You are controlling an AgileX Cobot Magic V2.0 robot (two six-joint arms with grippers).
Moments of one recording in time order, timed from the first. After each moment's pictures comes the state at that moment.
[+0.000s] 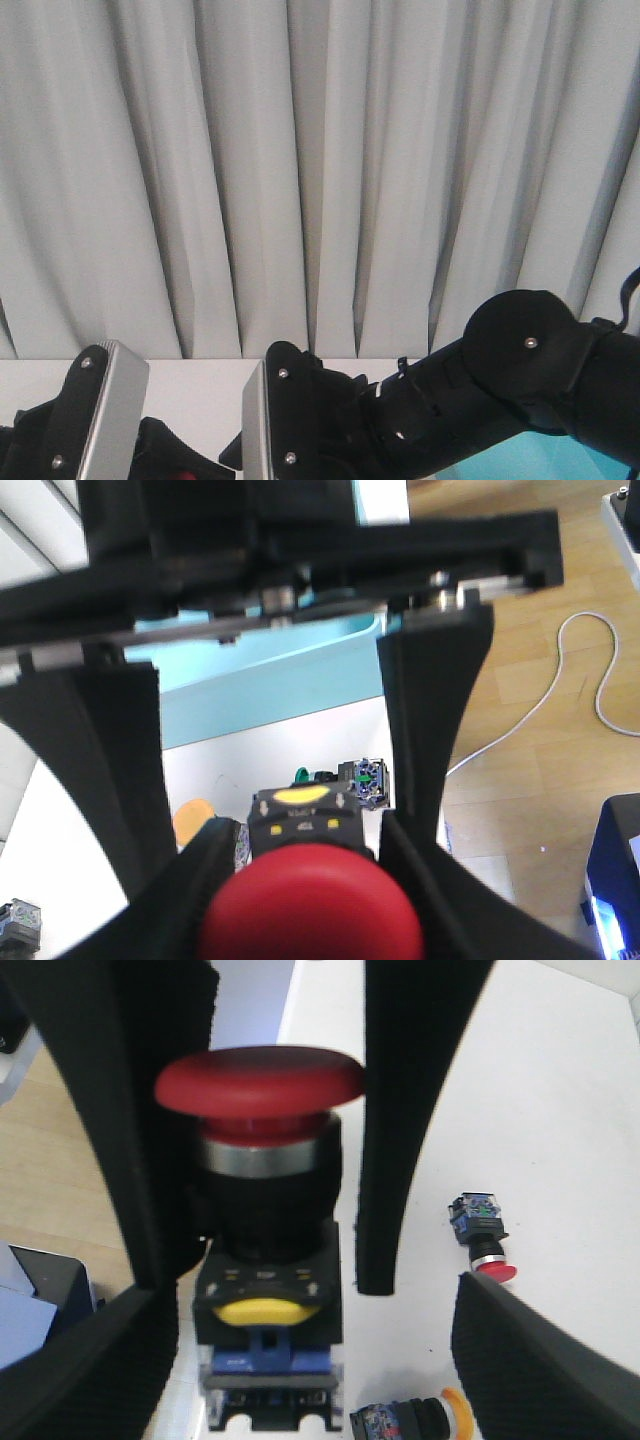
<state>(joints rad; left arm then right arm) -0.31 1.20 -0.93 -1.00 0.91 1.74 0.60 1.58 -1.27 0.84 0.87 -1.60</state>
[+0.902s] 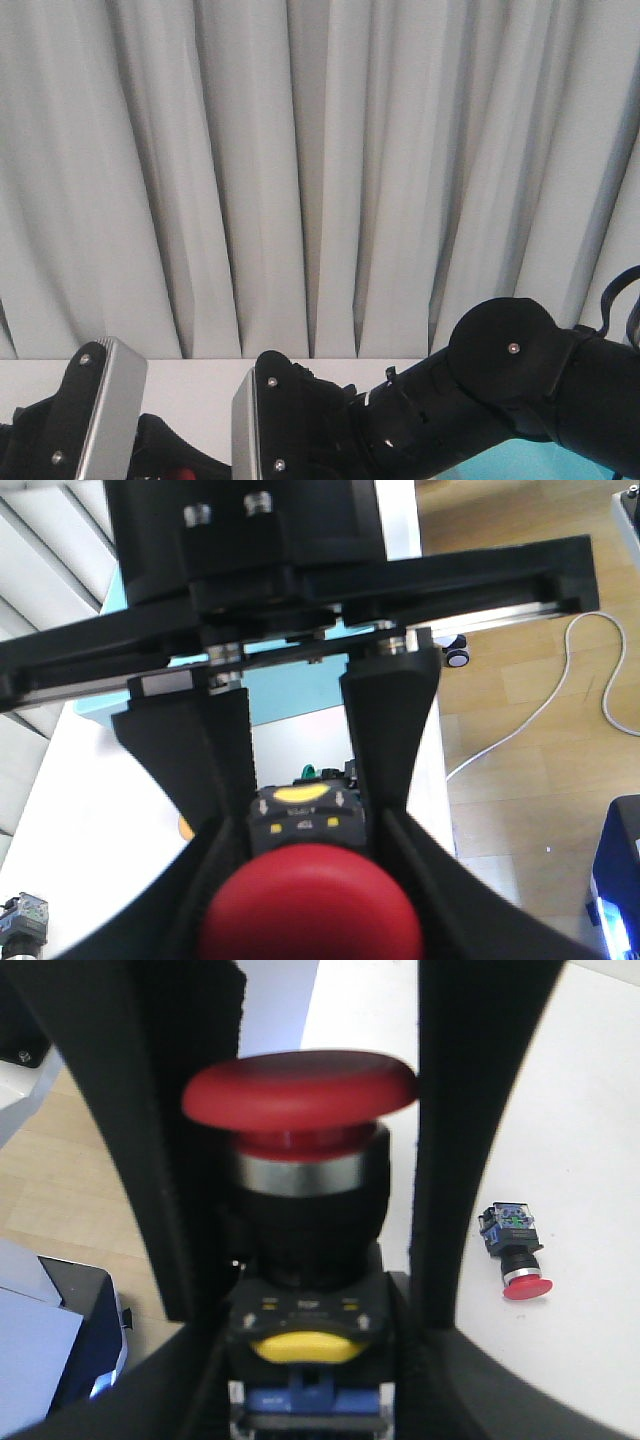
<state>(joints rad) -0.31 1.20 -0.93 -1.01 0.91 1.74 0.61 1.60 -1.27 0.87 0.88 -1.61</state>
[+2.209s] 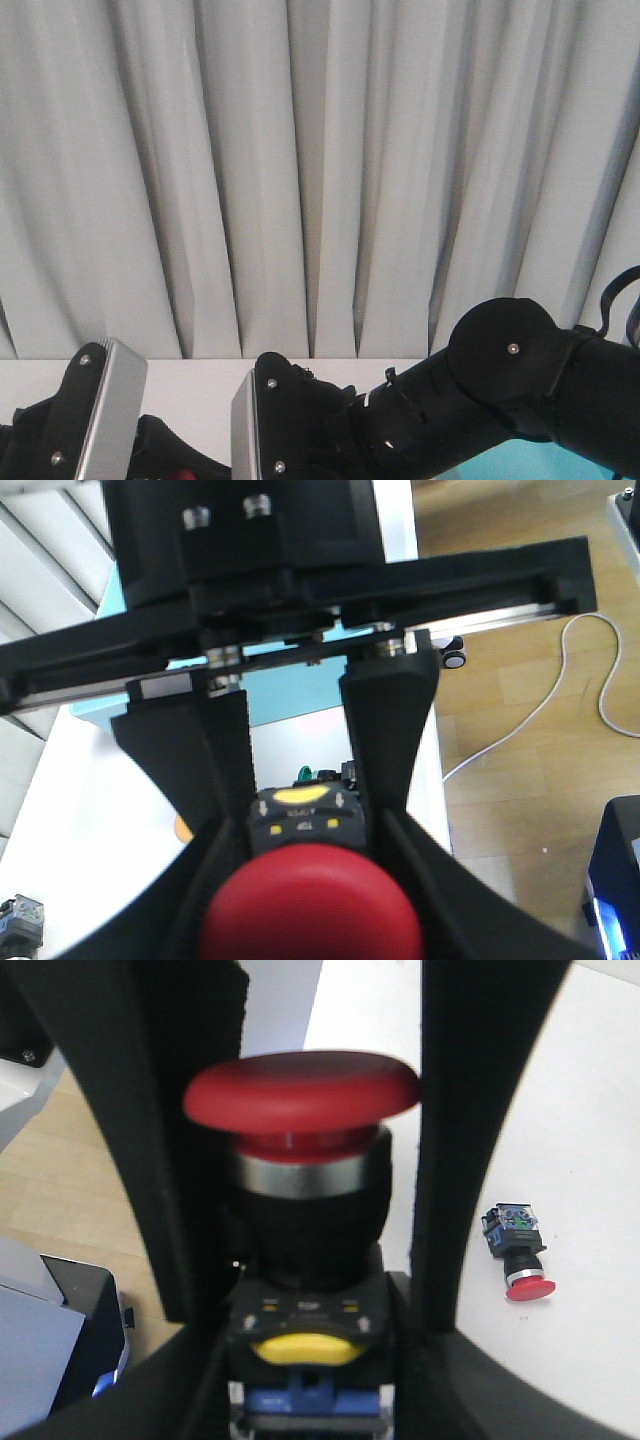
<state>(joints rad) -0.31 1.20 -0.93 -1.01 0.91 1.74 0.61 1.60 -1.27 0.87 0.88 -1.61</state>
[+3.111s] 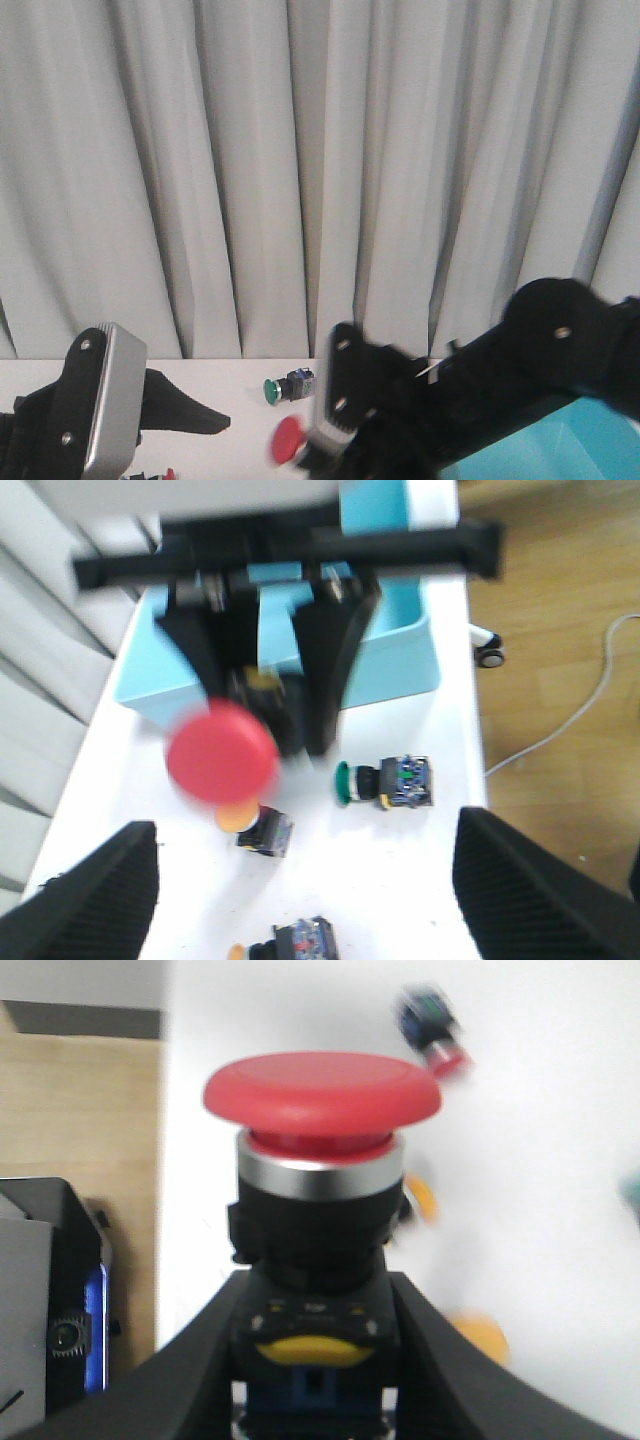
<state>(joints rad) -0.31 1.20 -0.93 -1.01 0.83 1.73 0.47 1.56 -1.27 0.53 0.88 -1.24</state>
